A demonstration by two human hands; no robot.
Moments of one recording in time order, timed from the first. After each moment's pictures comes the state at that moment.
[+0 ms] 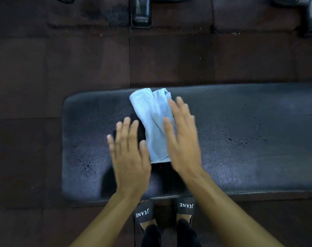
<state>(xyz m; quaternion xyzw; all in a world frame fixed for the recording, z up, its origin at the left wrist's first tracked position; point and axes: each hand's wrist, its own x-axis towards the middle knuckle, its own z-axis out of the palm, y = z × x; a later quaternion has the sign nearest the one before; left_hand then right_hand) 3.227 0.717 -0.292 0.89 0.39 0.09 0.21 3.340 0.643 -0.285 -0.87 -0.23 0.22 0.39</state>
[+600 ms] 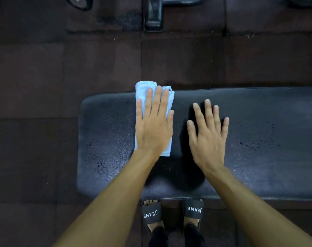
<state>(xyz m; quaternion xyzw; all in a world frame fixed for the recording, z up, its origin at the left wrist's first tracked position) 3.304 0.759 -0.321 0.95 0.29 0.02 0.07 3.365 0.620 -0.318 -0.95 -0.23 0.13 0.17</state>
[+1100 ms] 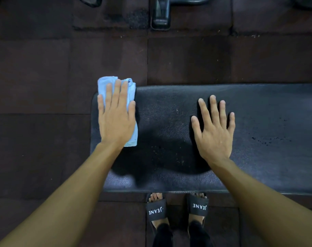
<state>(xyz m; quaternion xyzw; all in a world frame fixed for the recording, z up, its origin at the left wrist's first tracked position) 3.230 0.859 -0.311 0.92 0.37 0.00 0.08 3.355 0.628 -0.333 -0.96 -0.26 0.10 0.10</state>
